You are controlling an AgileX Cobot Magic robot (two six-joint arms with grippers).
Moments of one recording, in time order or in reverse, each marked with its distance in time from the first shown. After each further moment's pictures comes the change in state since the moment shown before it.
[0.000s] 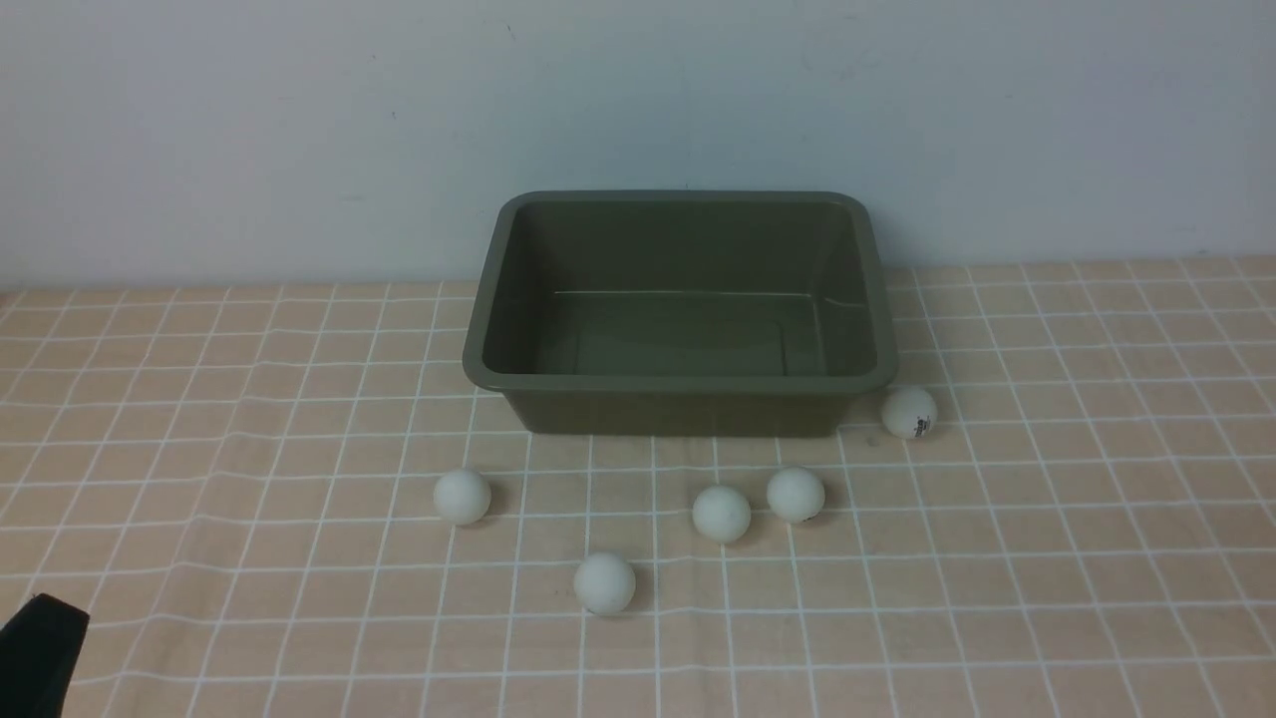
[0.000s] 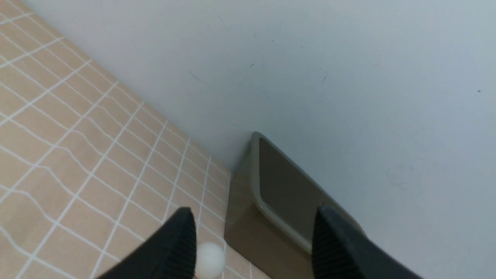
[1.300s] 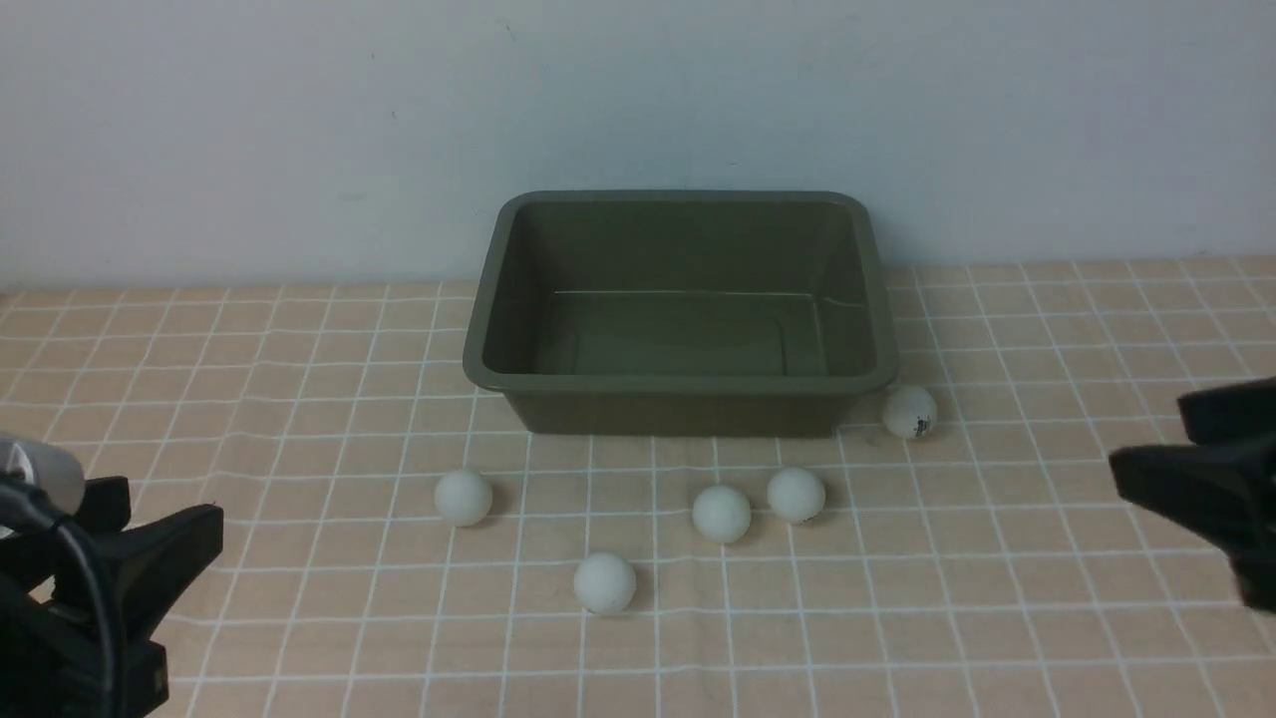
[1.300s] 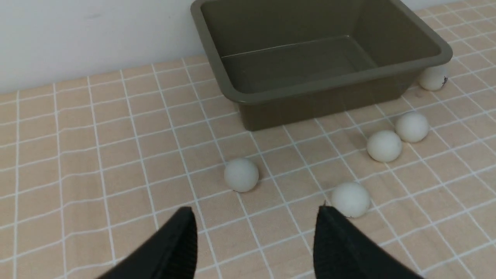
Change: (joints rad) right arm 0.000 0.945 -0.357 0.423 0.101 -0.789; left arm 0.000 0.579 -0.545 0.188 0.498 0.661
